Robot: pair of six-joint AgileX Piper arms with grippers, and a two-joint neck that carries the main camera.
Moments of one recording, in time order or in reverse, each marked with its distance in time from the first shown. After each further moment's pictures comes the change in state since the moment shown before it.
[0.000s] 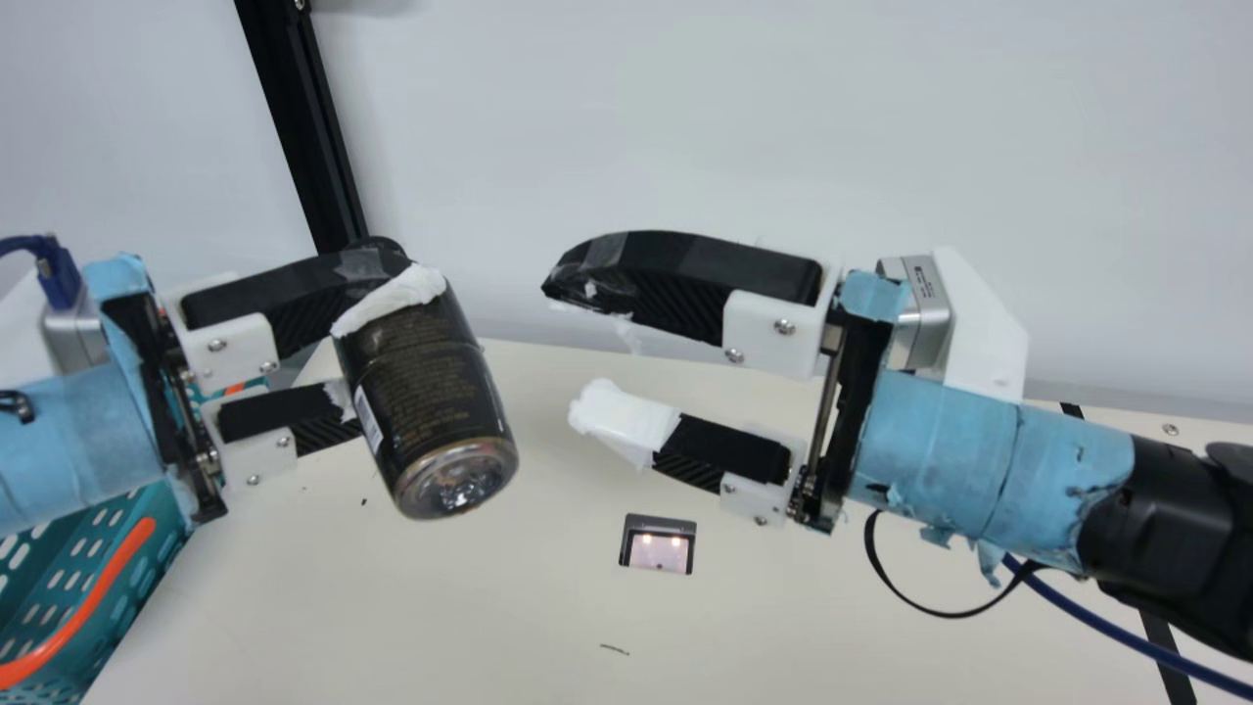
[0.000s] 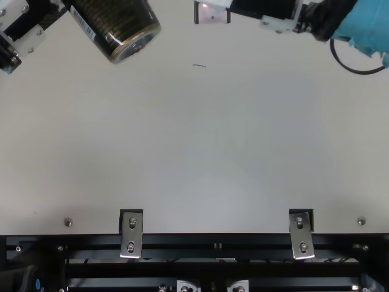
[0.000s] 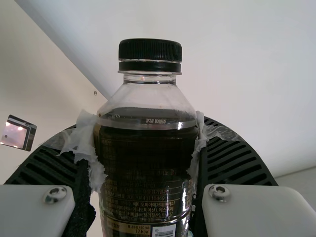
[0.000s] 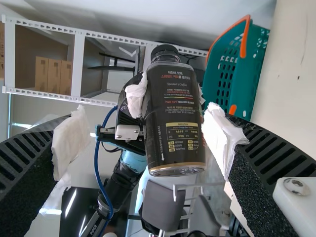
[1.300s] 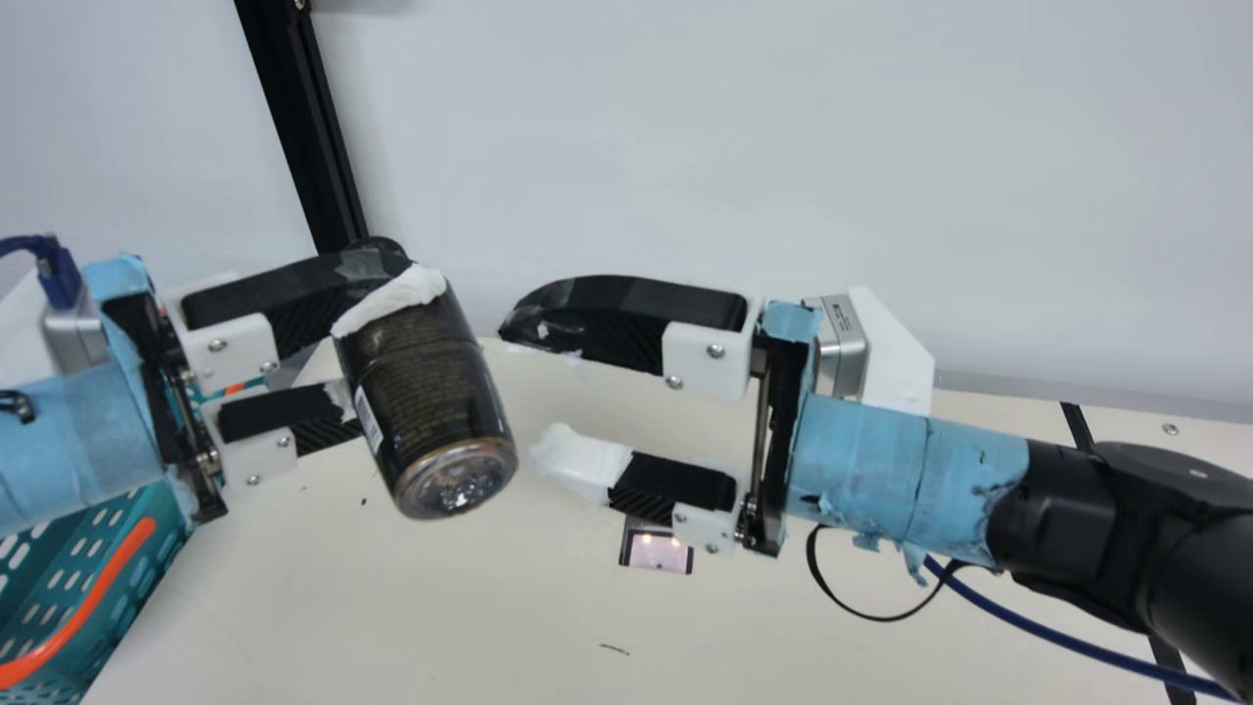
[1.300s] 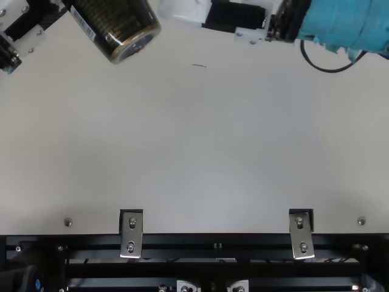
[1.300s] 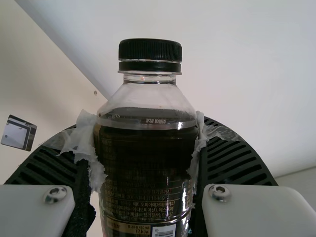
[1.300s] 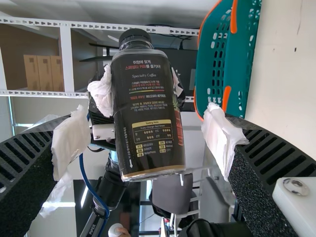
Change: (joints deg) left arm 0.0 0.0 0.0 0.0 0.0 0.0; right arm 2.9 6.0 -1.8 -0.2 1.0 2.3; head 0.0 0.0
